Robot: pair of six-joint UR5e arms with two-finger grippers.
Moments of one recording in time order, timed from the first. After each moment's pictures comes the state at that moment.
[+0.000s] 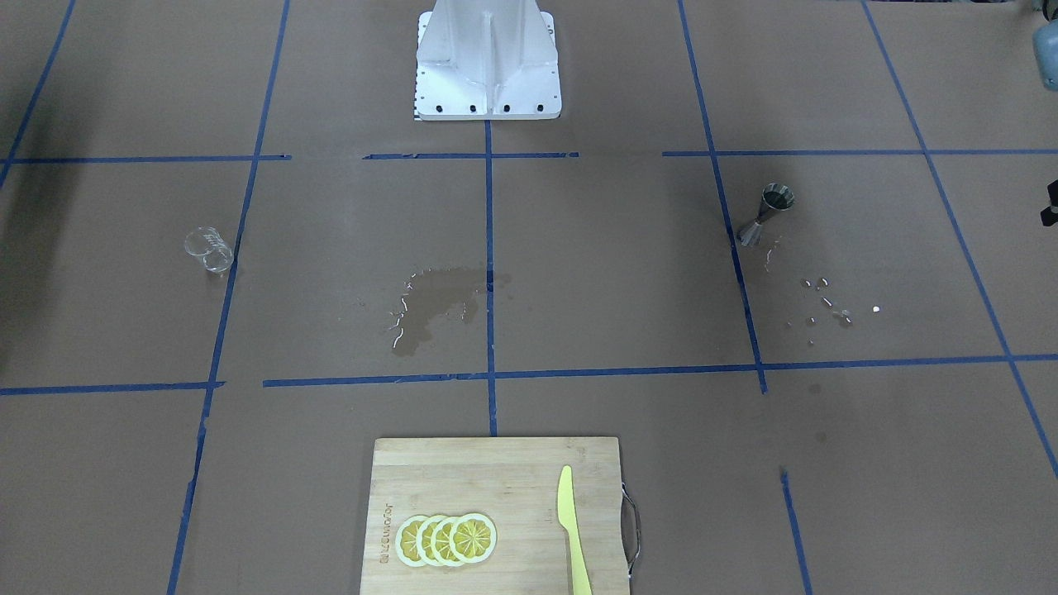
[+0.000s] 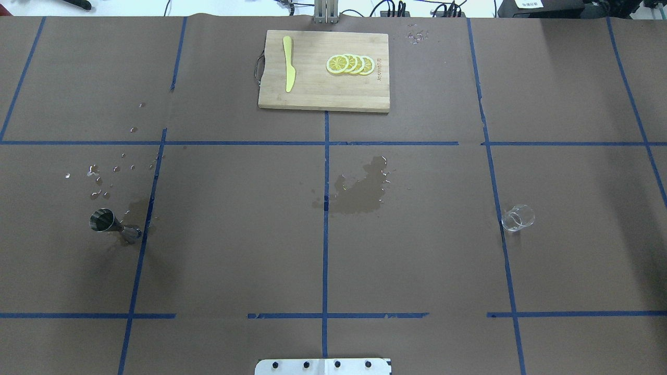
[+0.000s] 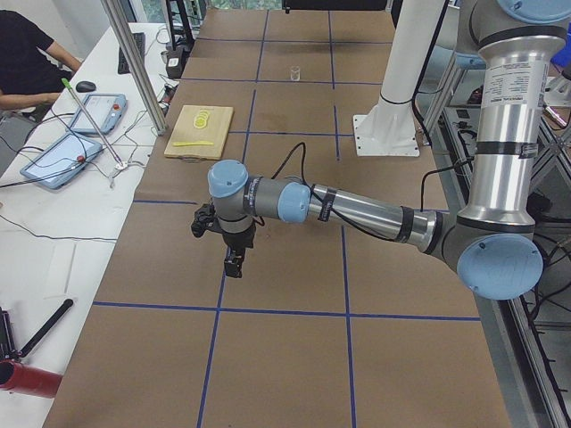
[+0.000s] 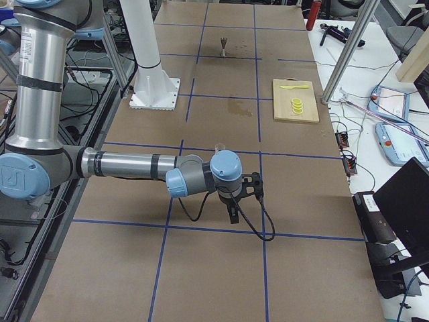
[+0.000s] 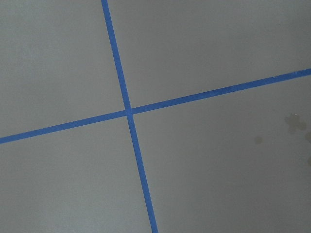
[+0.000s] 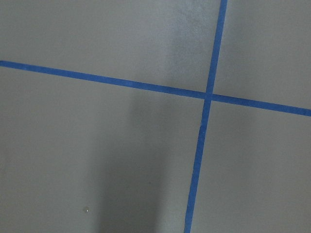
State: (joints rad) left arm -1.44 -1.60 -1.77 -1.48 -2.30 0.02; right arm 1.49 -1.74 1.72 -1.29 2.39 0.08
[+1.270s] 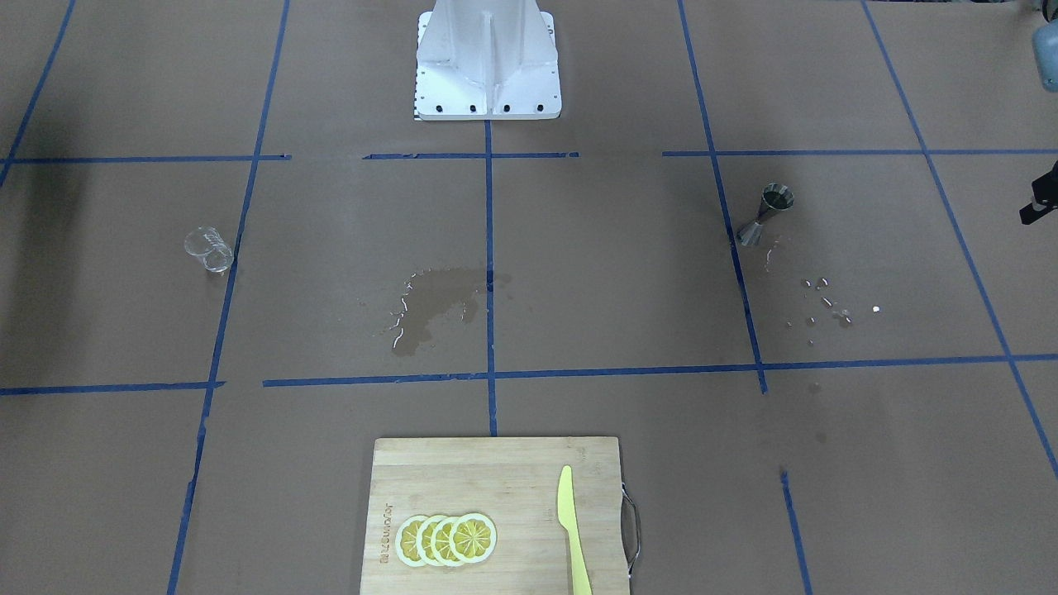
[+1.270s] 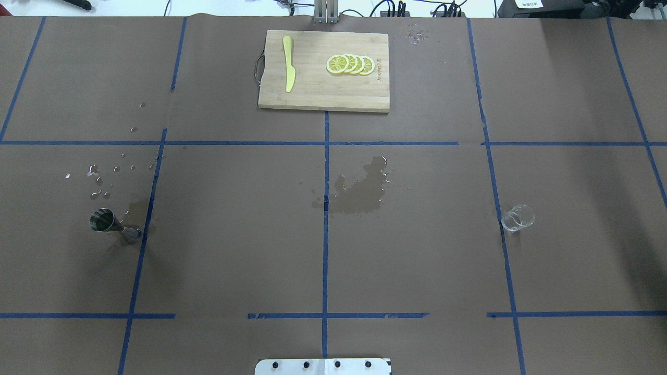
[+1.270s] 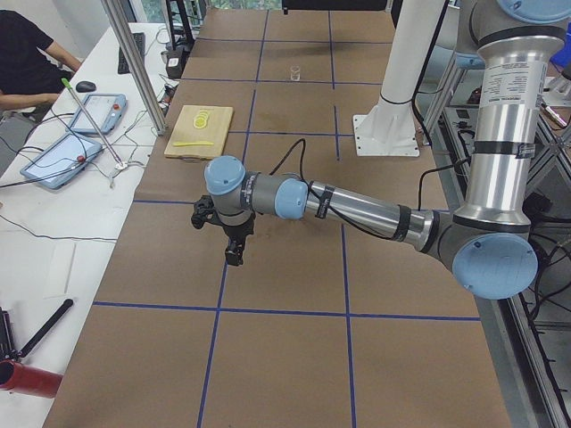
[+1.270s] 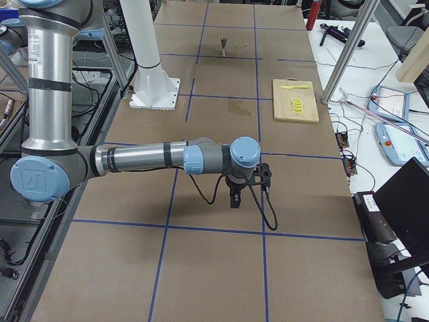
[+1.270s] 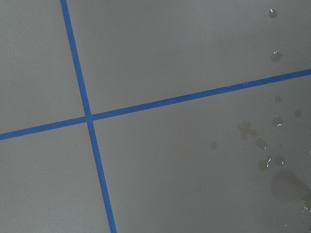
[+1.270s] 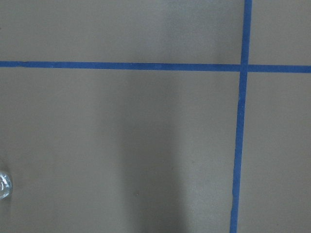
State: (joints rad) left arm -1.44 -1.62 -1.77 -1.48 -2.39 0.00; right arm 1.47 -1.65 1.78 -1.63 2.47 0.08
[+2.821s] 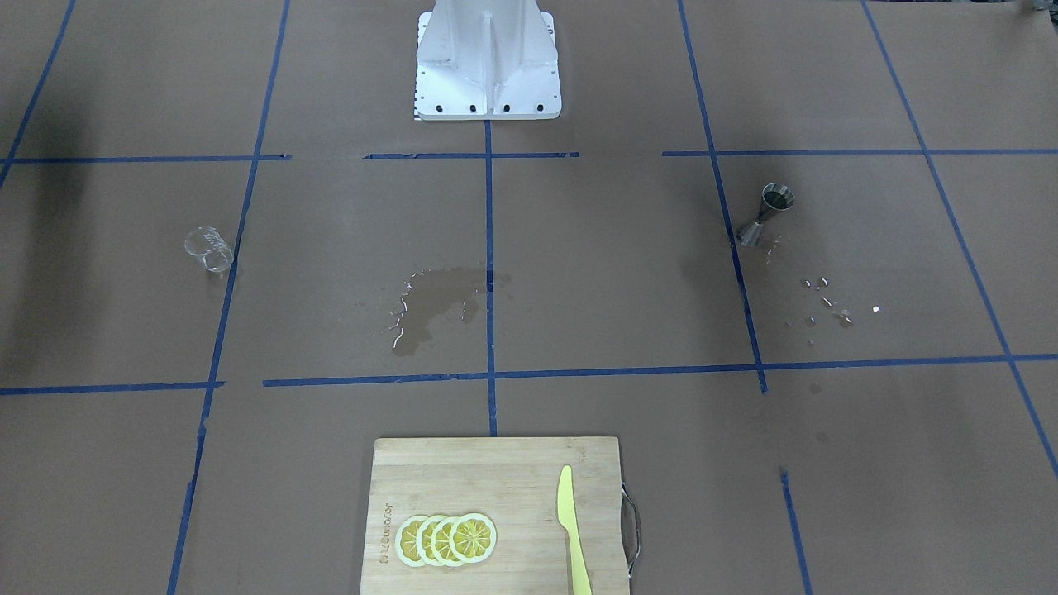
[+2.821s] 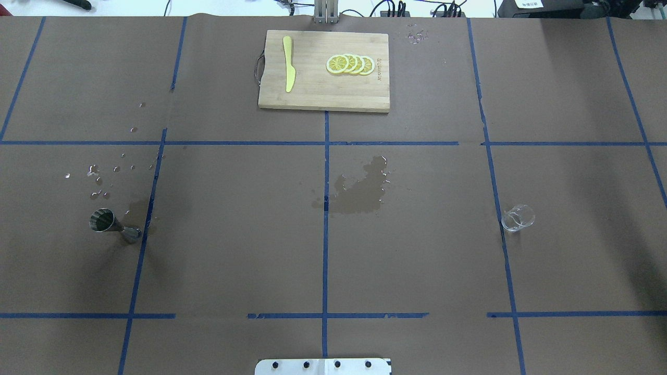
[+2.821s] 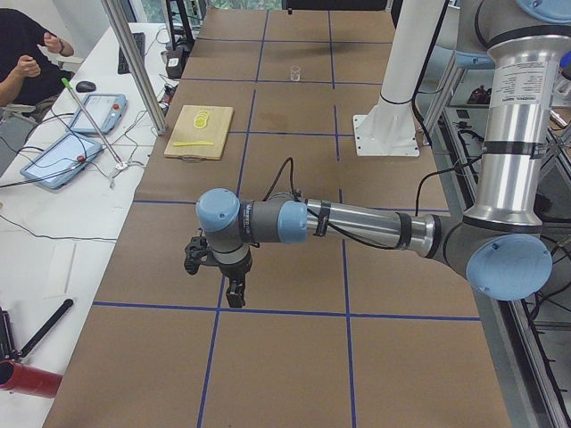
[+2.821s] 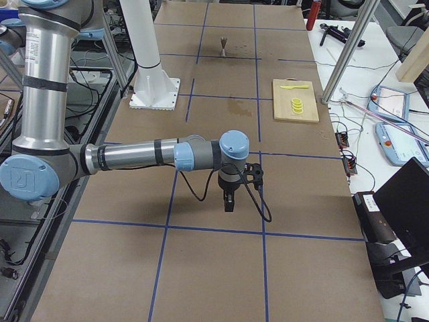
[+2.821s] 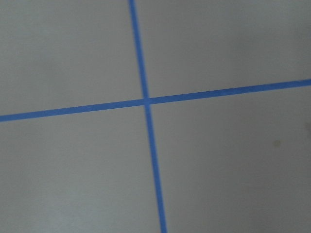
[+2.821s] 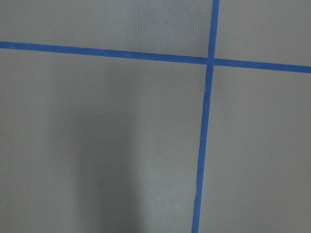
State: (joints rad) left arm -1.56 -1.60 -1.67 -1.40 -2.30 0.02; right arm 1.43 -1.71 1.85 -1.59 2.32 0.10
